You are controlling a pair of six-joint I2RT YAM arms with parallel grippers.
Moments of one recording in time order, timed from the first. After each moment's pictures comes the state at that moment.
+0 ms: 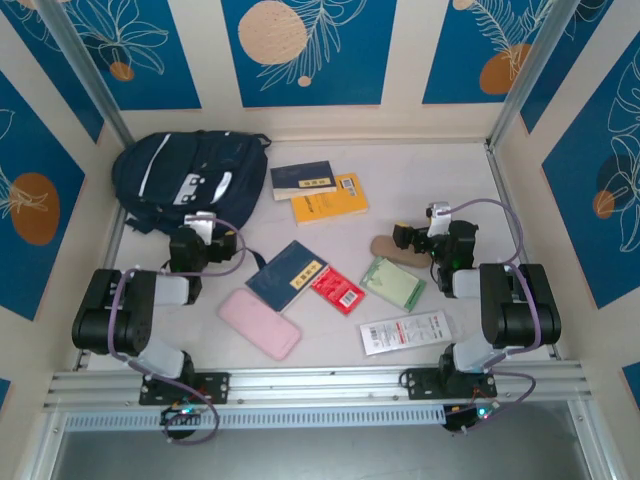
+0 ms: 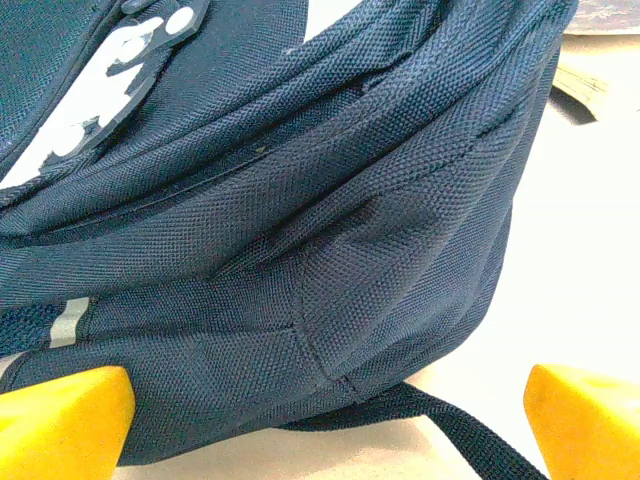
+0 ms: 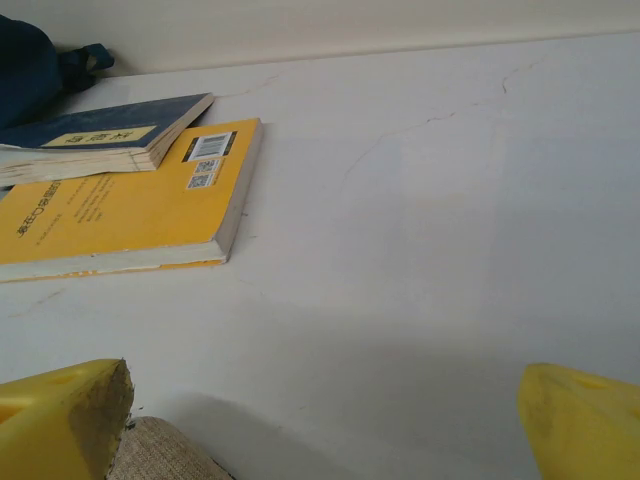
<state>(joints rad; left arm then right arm) -0.06 1.54 0.40 0.70 0.01 0.08 -0.04 1.54 0.40 0.76 -0.35 0.07</state>
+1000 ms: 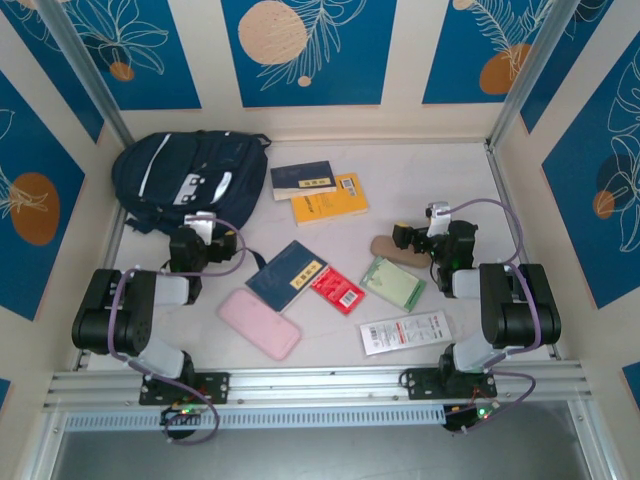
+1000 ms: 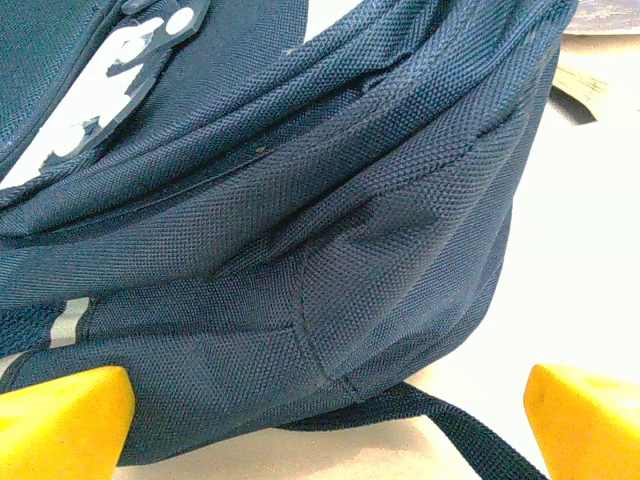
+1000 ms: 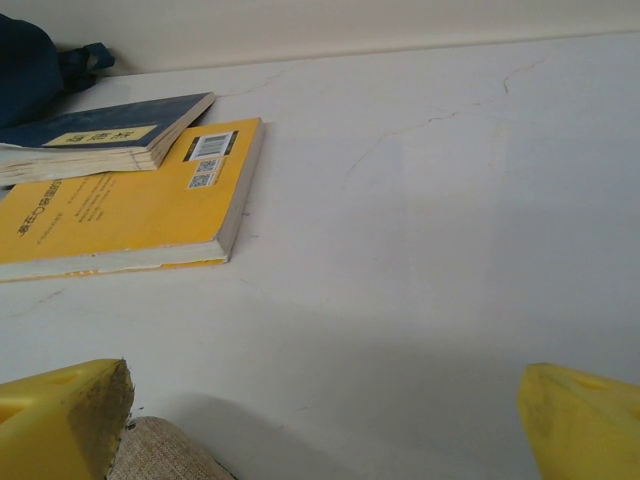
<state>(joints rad) -0.06 1.54 0.40 0.70 0.01 0.08 -0.03 1.54 0.40 0.76 -0.35 0.07</state>
